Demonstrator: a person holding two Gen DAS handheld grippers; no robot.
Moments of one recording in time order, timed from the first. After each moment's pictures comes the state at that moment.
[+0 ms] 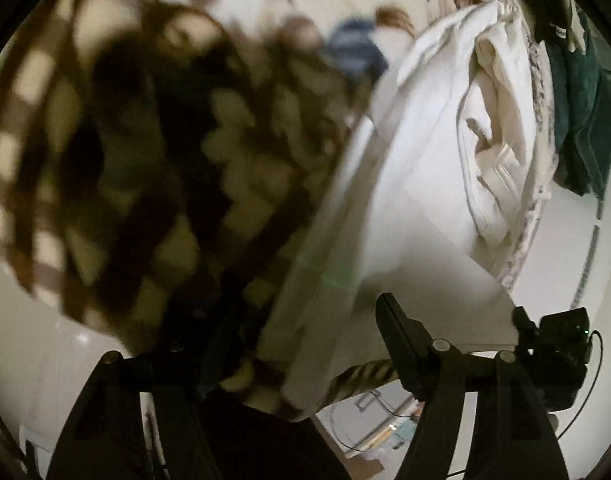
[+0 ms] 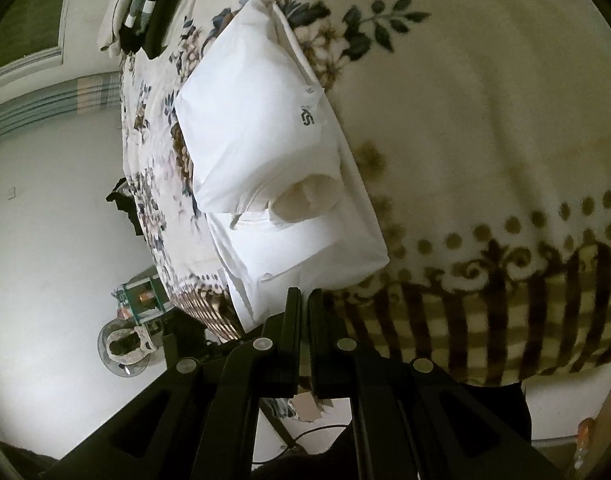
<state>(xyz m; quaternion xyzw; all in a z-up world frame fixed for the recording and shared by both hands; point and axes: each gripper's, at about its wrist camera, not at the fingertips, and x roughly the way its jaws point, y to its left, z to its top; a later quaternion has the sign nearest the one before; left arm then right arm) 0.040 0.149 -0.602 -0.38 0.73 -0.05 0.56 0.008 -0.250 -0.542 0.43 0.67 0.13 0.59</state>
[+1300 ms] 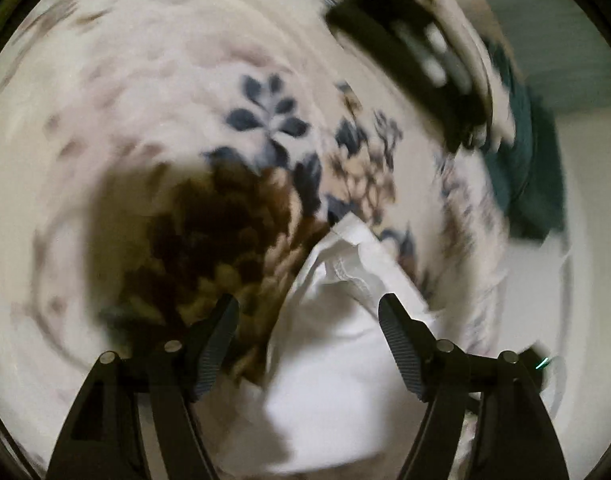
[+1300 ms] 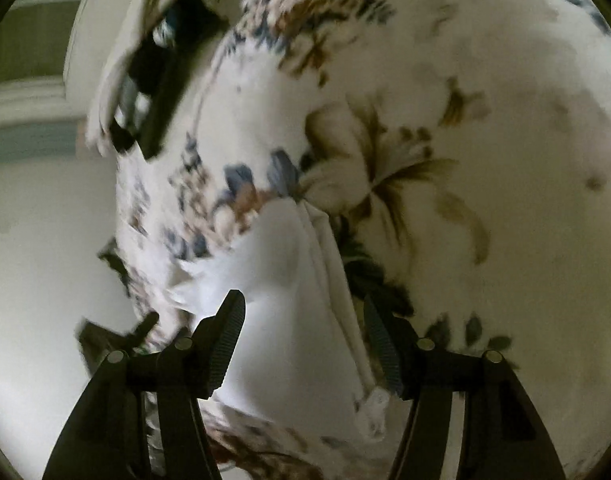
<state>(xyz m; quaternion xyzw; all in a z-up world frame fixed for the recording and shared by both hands) 0.297 0.156 -0.534 -0.30 0.59 -0.10 0.74 0.216 -0.273 -0.560 0.39 0.62 0.09 0.68</state>
